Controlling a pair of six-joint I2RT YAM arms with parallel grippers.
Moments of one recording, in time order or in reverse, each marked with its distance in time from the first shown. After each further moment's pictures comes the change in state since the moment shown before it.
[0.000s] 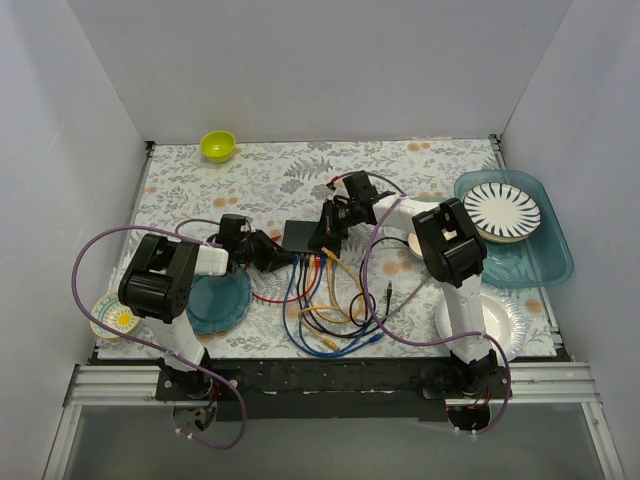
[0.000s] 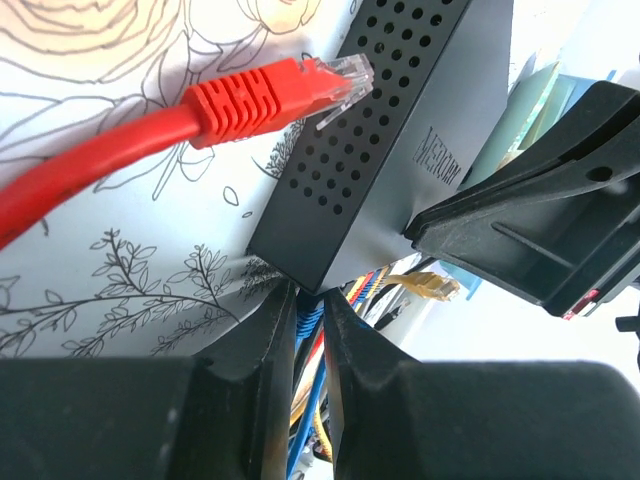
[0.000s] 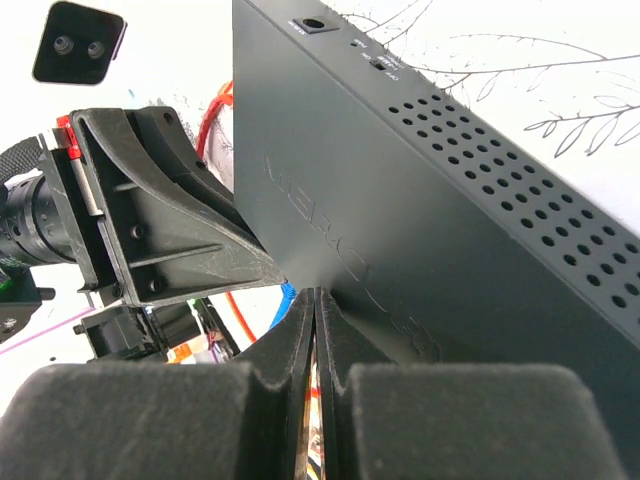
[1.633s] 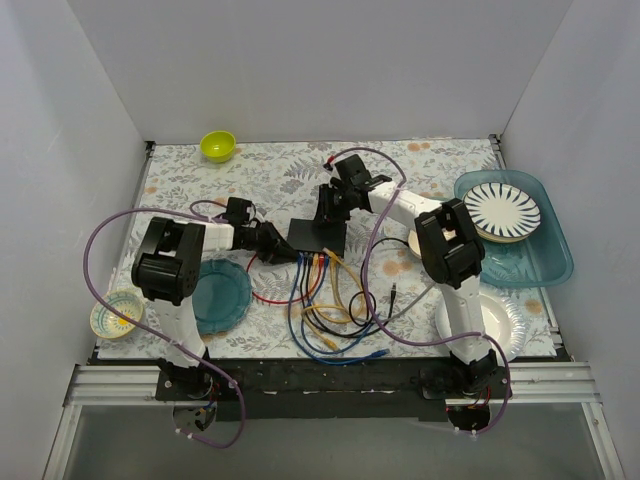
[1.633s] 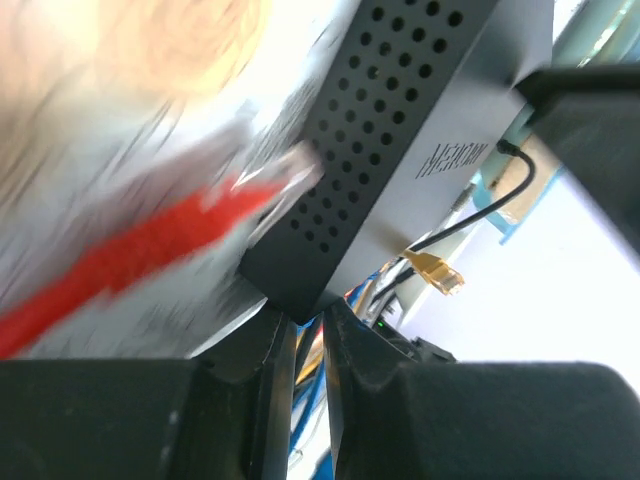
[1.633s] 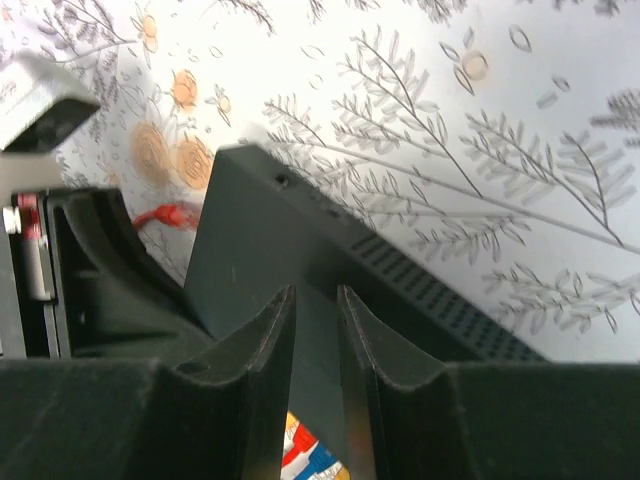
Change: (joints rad) left arm 0.015 0.117 0.237 -0.336 0.126 0.212; right arm 0.030 0.021 0.222 -0.195 0.351 -0.202
